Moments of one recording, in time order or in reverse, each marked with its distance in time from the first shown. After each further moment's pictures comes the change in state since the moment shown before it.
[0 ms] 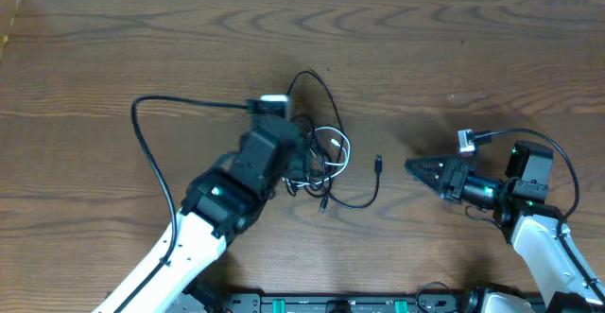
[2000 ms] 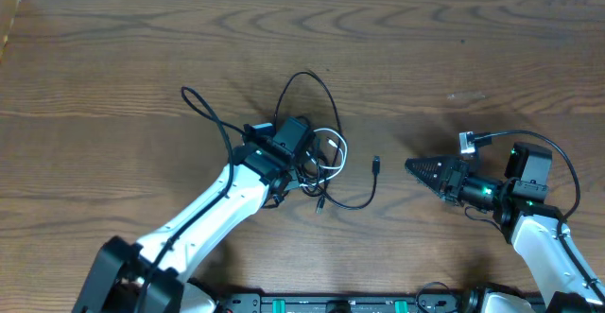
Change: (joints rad) left arm 0.029 0.343 -0.002 -0.242 -0.042 -0.291; right arm 0.000 0.000 0.000 -0.034 0.061 0.002
